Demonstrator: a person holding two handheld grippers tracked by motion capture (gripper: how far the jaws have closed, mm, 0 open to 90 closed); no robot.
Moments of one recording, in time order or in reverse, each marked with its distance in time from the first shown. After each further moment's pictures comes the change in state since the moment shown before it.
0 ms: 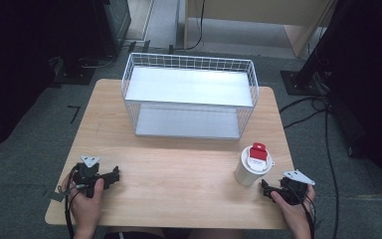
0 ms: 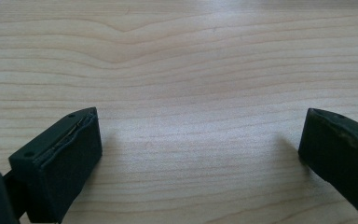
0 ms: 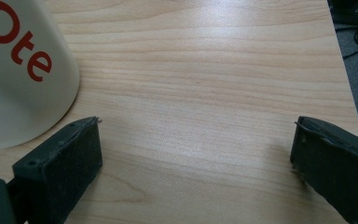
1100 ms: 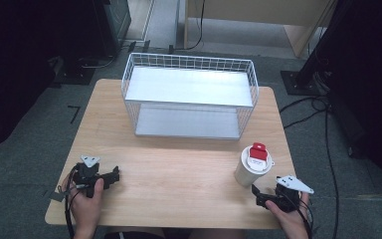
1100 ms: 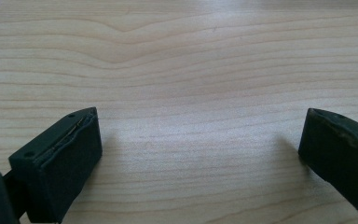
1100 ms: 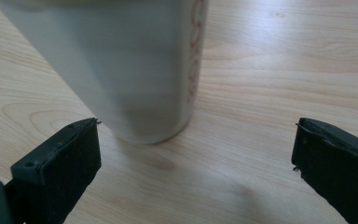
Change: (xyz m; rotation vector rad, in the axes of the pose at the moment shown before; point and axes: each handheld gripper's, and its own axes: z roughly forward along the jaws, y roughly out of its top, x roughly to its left) left arm 0.000 0.000 0.000 0.000 0.000 -0.001; right arm 0.037 0.005 -0.037 -0.095 0.174 -0.063
